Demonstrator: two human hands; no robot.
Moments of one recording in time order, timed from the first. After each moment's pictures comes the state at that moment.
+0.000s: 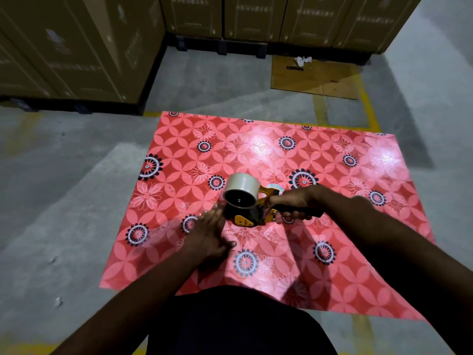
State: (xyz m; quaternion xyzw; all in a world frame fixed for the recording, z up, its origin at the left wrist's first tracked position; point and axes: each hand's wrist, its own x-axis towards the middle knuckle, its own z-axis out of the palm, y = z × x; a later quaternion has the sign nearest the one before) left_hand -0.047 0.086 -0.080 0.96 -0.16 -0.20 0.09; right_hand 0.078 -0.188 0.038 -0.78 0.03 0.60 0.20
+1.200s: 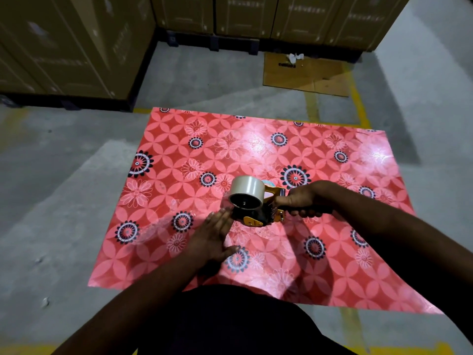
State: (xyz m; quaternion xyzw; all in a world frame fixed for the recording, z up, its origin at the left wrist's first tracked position) left_hand -0.058 0.038 -0.077 0.96 -0.23 -0.15 0.04; right_hand 0.073 -0.230 0.060 -0.81 0.04 0.57 0.13
